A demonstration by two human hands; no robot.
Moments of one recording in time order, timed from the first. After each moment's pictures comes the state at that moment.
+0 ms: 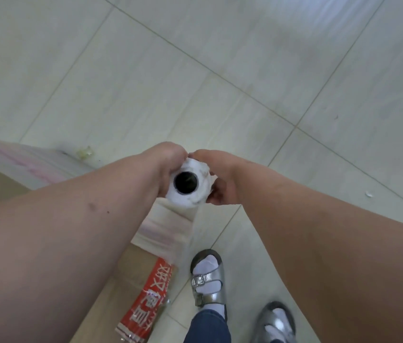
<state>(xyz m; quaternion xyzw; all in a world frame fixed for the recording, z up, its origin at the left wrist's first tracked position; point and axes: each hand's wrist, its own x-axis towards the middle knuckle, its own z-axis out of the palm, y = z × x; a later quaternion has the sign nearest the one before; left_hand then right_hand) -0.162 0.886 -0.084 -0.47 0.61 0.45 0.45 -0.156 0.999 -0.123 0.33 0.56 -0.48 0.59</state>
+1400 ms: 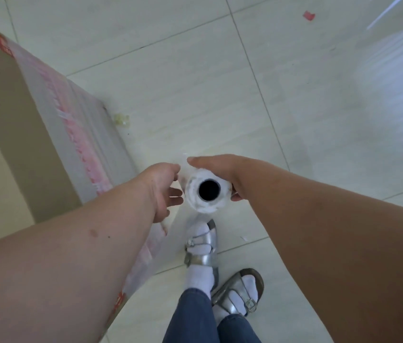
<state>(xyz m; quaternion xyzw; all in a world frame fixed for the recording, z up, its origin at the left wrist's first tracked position) -0.189 0.840 -0.115 -0.68 0.37 0.57 0.28 -0.299 0.934 -0.105 0.02 0.69 -0.18 0.70</state>
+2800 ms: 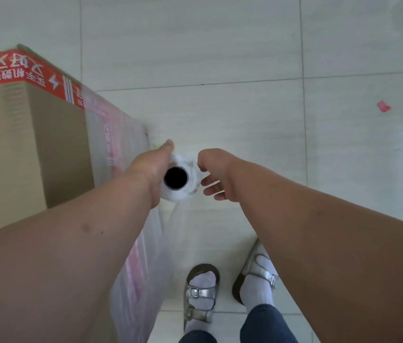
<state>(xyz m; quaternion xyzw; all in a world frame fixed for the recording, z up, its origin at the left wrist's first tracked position) -0.256 0.641 -0.112 -0.76 0.34 0.55 0.06 -0.374 0.710 -0.121 -0.01 0.69 -0.13 0.71</state>
